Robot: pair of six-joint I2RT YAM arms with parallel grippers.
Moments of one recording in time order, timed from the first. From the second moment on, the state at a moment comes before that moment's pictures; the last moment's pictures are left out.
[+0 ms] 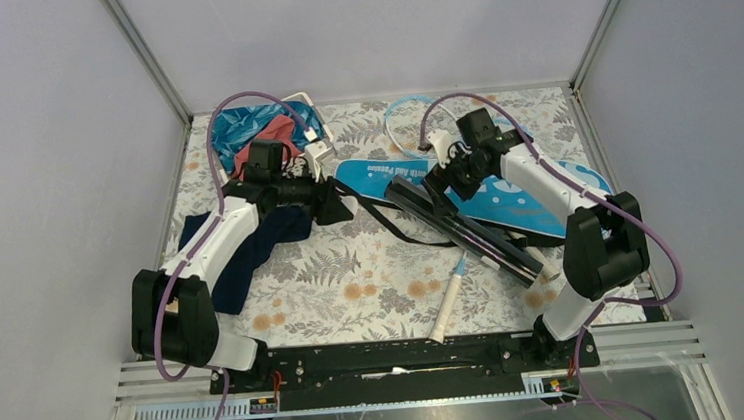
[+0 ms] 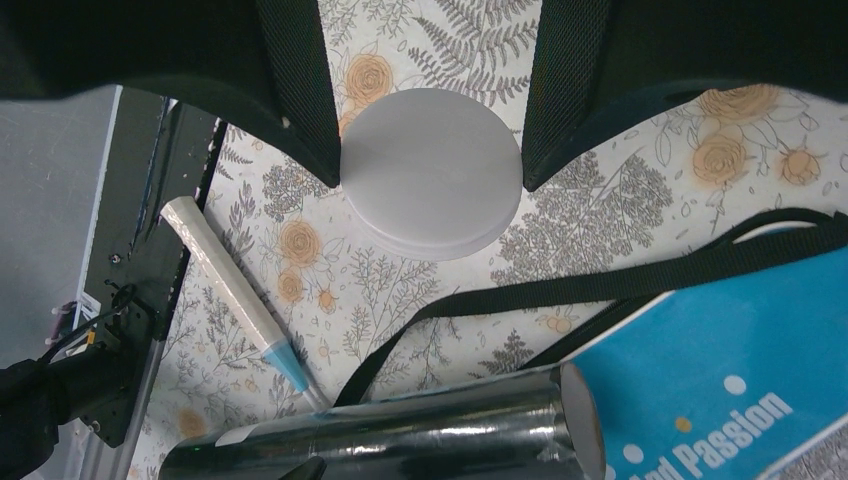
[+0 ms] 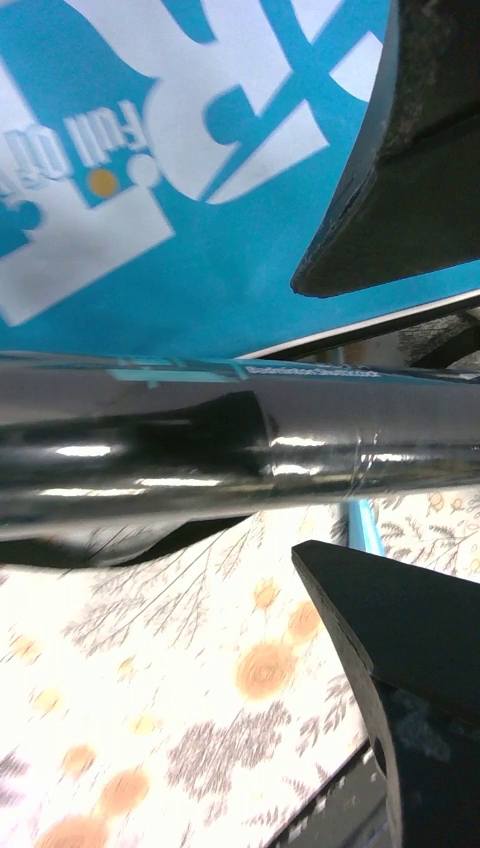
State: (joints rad) left arm -0.25 1.45 1.05 -0.37 0.93 0.24; right arm 0.35 1.66 1.33 -0.77 -0.43 -0.41
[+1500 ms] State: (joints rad) left arm -0.40 1.44 1.03 0.14 0.92 0.03; right arm 0.35 1.75 0.98 1.06 -1.15 1.33
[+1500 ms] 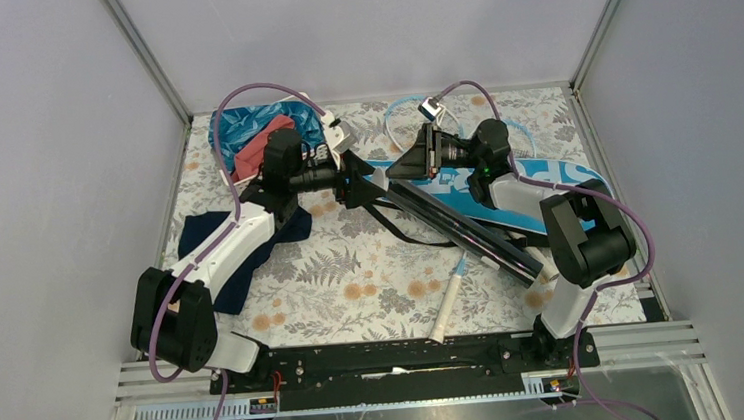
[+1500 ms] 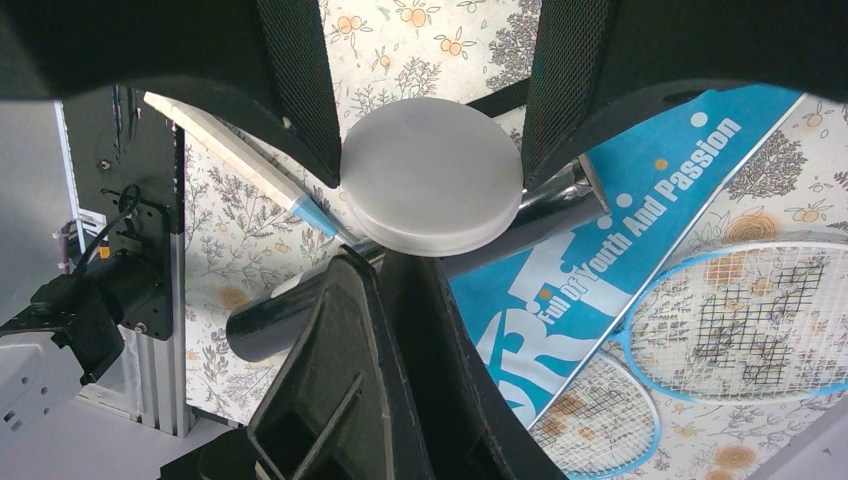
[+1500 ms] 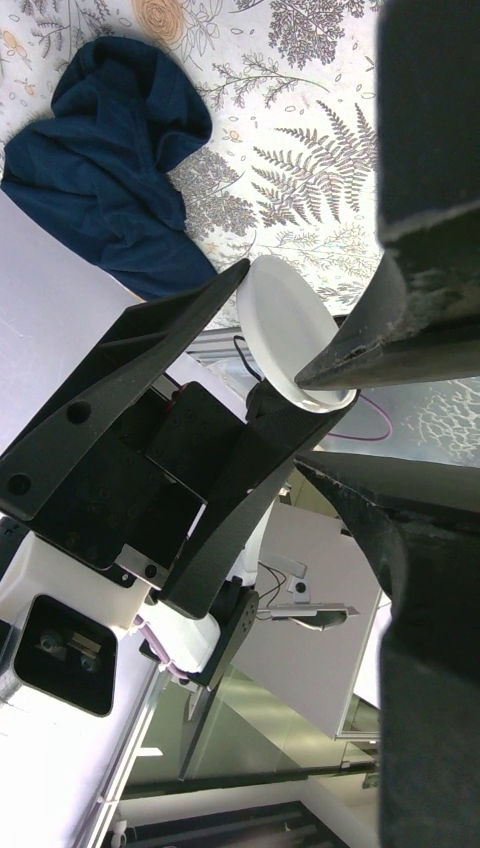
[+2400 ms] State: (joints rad) left arm -0.40 1.44 1.03 0.10 0.89 0.11; right arm 0.37 1.75 0.98 0.89 -1.17 1.19
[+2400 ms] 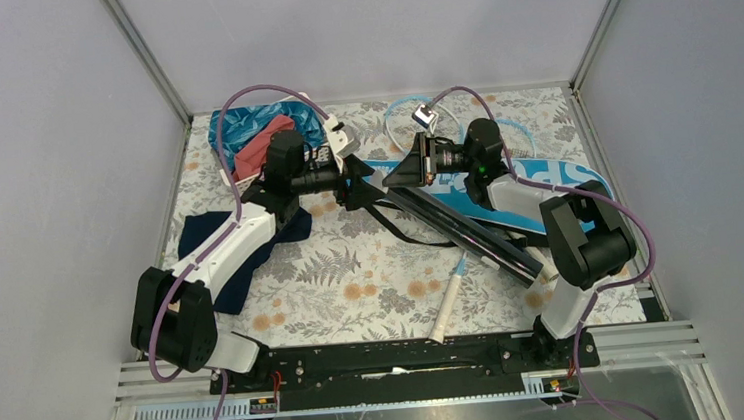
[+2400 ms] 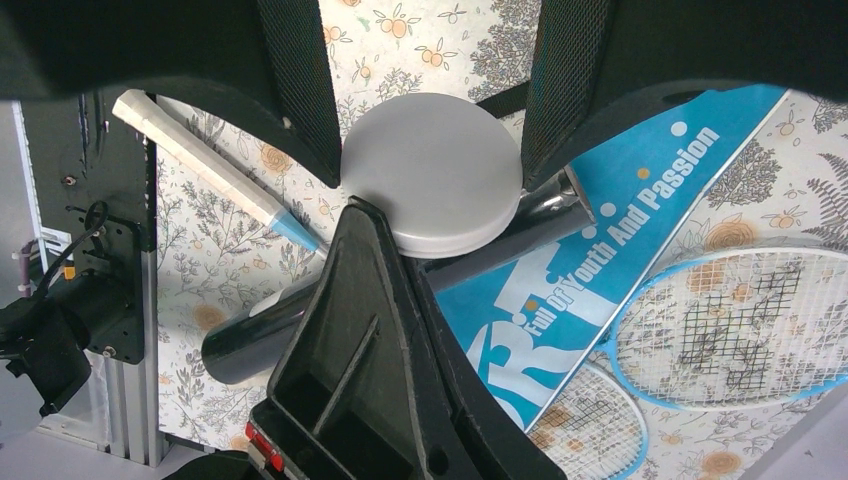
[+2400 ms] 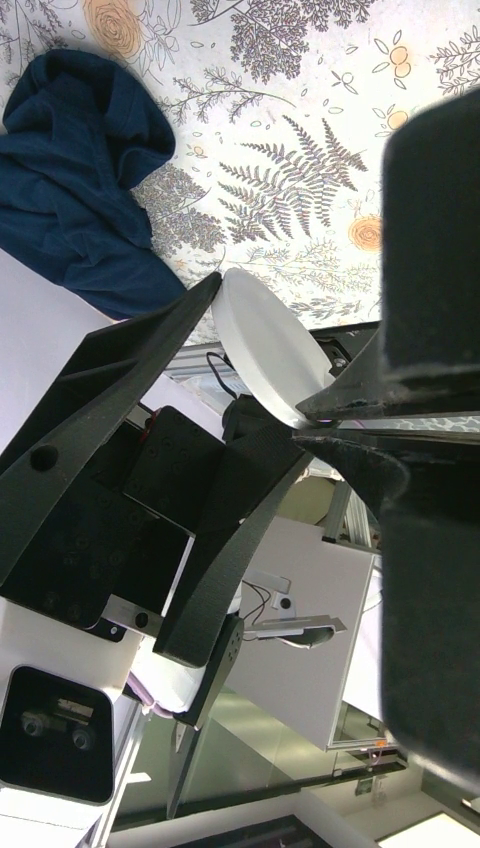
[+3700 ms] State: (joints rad) left arm -0.54 1.77 1.01 0.13 0.57 -0.63; right arm 0.08 1.31 0.95 -0.18 -0.61 0.11
